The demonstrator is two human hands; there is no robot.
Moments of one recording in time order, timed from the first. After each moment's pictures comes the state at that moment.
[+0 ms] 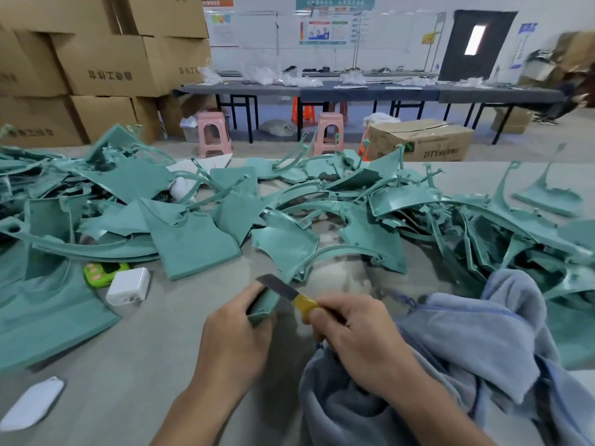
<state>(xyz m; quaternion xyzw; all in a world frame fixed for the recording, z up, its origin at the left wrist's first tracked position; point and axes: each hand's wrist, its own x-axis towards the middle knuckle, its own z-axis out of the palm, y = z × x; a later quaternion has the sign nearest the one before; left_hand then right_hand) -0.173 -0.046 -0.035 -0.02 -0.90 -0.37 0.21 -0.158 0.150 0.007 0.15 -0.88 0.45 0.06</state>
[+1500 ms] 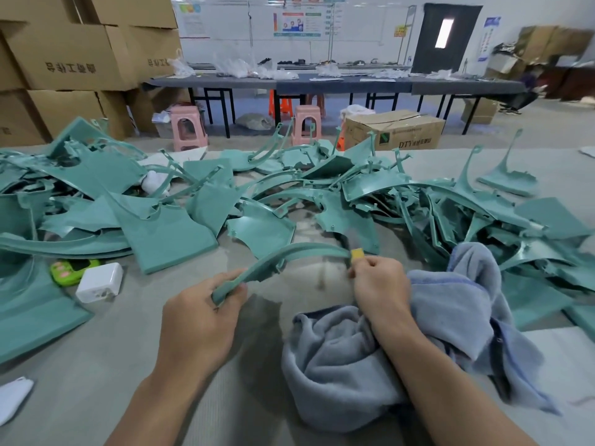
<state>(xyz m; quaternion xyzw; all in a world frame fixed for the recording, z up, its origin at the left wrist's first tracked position) -0.169 -0.051 -0.024 0.00 -0.86 -0.44 0.26 -0.204 0.193 -0.017 -0.22 -0.84 0.47 0.16</state>
